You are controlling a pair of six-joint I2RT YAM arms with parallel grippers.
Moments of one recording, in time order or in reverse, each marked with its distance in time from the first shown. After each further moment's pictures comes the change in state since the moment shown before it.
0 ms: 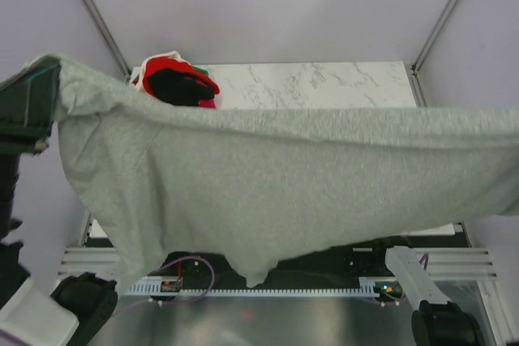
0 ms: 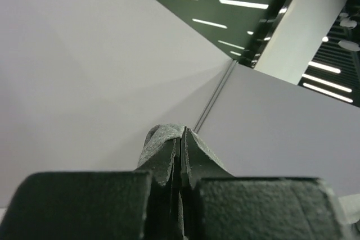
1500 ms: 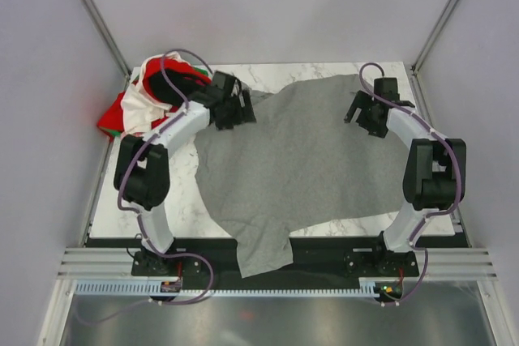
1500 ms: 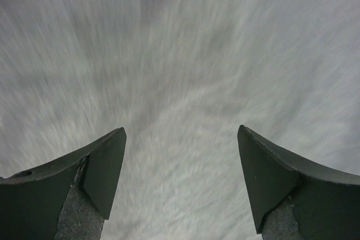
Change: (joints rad) left arm -0.094 0.912 -0.730 0.151 0.029 0.081; right arm 0.026 0.995 -1.023 0.371 -0.248 -0.019
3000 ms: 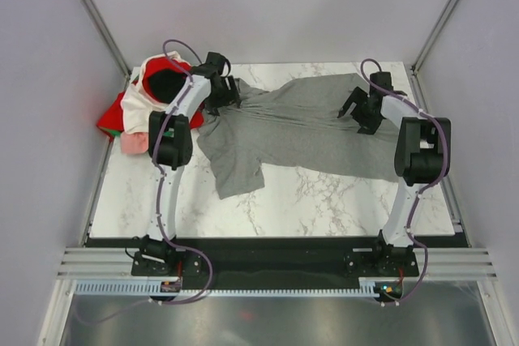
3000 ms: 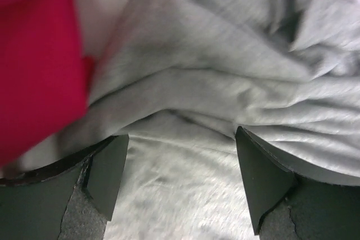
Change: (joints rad) left arm 0.147 0.646 0.733 -0.329 -0.035 0.029; right arm -0.034 0.264 0.188 -0.030 -0.121 0.156
